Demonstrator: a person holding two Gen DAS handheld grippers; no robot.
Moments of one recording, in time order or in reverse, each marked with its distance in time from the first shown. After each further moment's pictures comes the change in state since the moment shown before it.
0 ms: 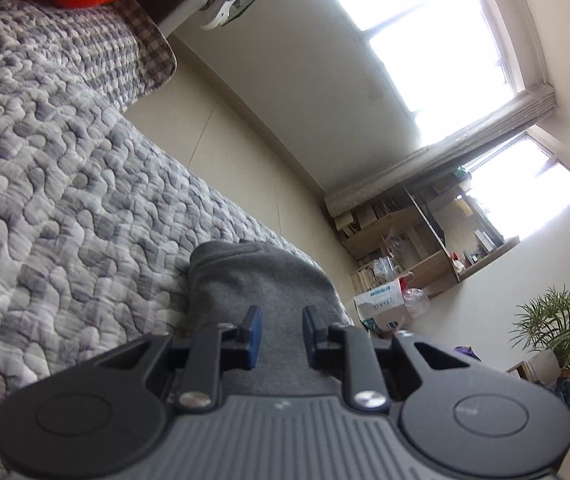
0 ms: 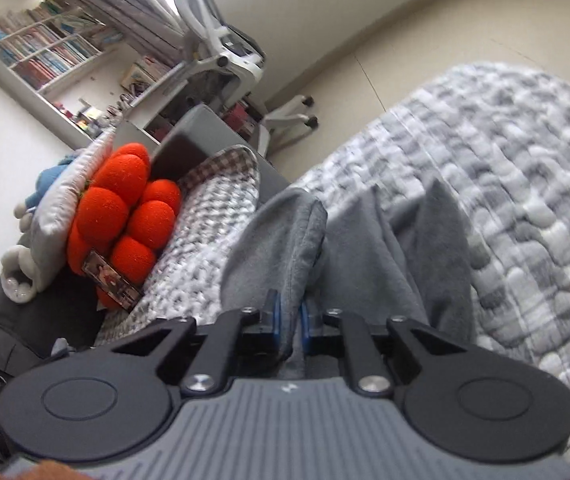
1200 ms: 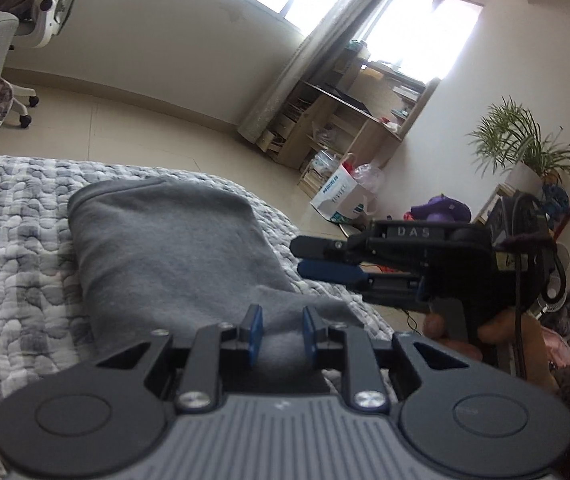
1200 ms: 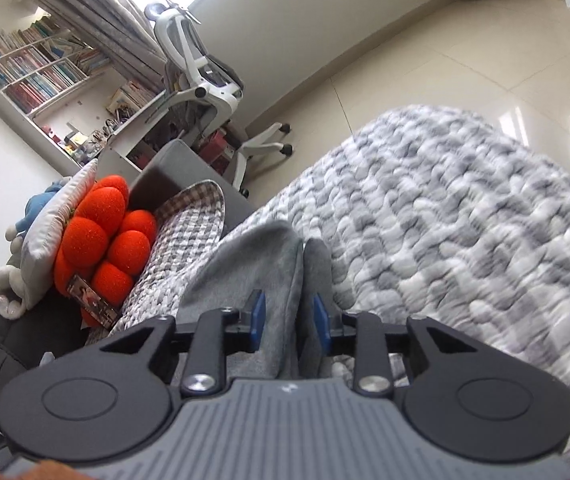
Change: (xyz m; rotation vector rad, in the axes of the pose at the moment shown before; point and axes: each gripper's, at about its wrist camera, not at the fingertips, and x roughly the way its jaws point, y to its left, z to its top) left arm 0.042 -0.076 -0.078 0.517 0.222 -0.138; right arm -0.056 -0.051 0.017 -0.011 -0.055 -0.080
